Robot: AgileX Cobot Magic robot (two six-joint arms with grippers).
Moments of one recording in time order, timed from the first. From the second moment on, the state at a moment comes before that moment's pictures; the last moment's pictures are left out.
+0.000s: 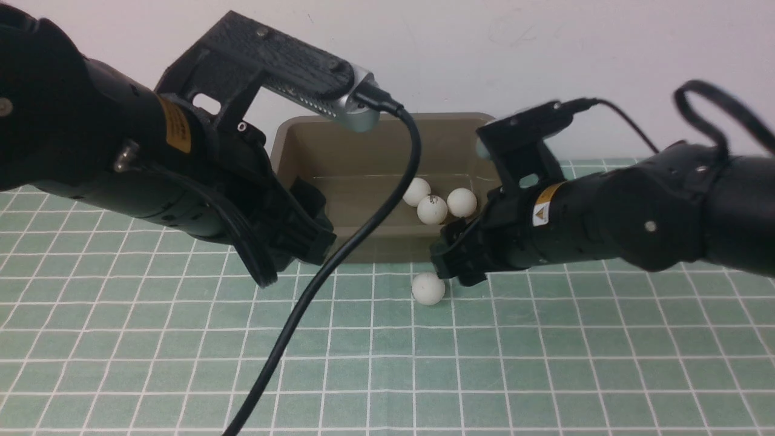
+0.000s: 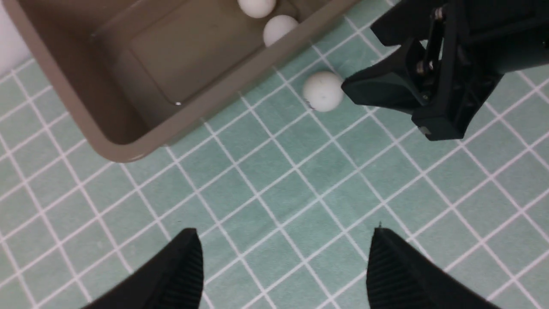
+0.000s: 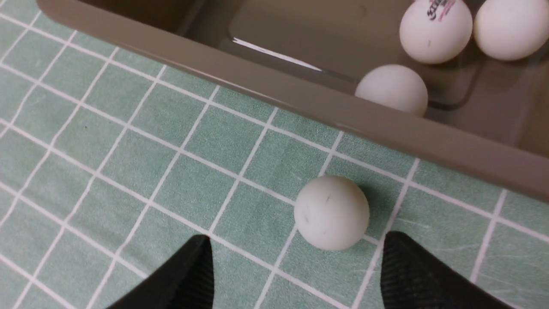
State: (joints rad) right arm 0.59 1.74 -1.10 0.24 0.33 -0.02; left arm -0.60 1.28 -1.23 0.05 0.91 0.00
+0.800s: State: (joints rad) right arm 0.65 1.88 -1.10 0.29 0.17 -0.02; left arm -0.60 1.09 -1.23 0.14 0.95 0.00
